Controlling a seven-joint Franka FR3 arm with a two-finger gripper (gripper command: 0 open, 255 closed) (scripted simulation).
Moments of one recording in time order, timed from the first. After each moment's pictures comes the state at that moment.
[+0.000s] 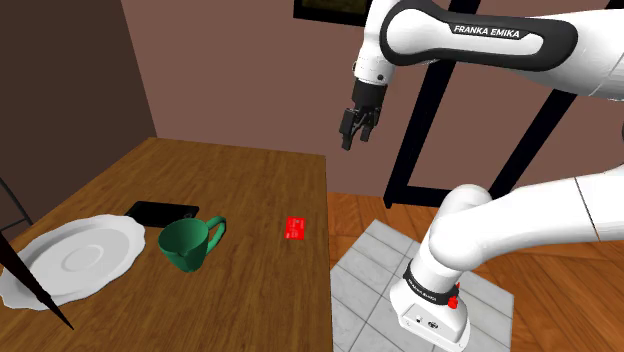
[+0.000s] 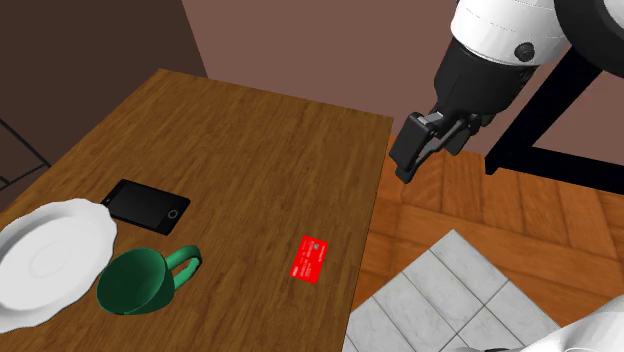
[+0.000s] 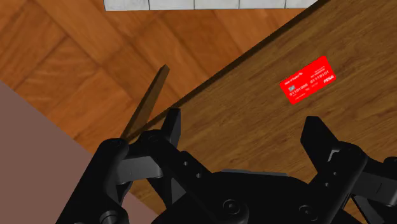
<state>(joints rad) 0.02 -0.82 -0.06 -2.44 0.02 1.63 0.02</state>
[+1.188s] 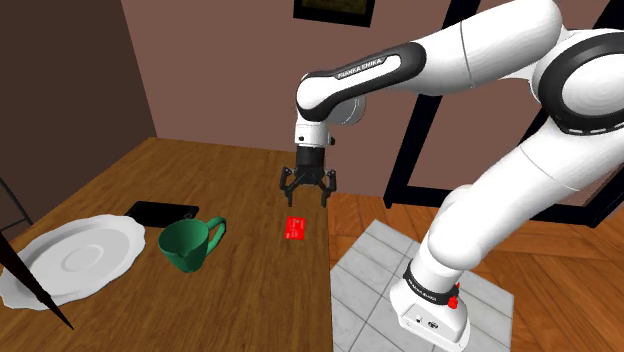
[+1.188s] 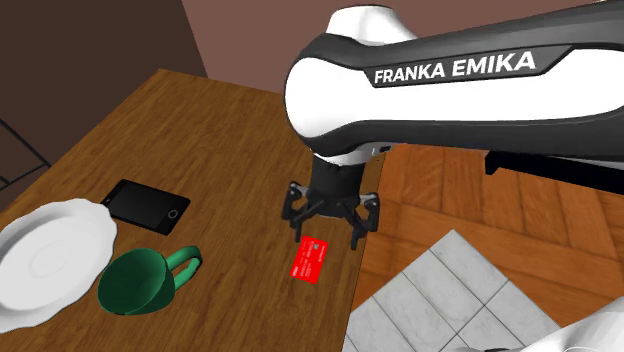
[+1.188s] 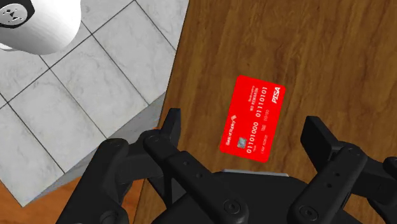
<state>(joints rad) 0.00 -0.33 0.11 -2.49 0.43 1.84 0.64</state>
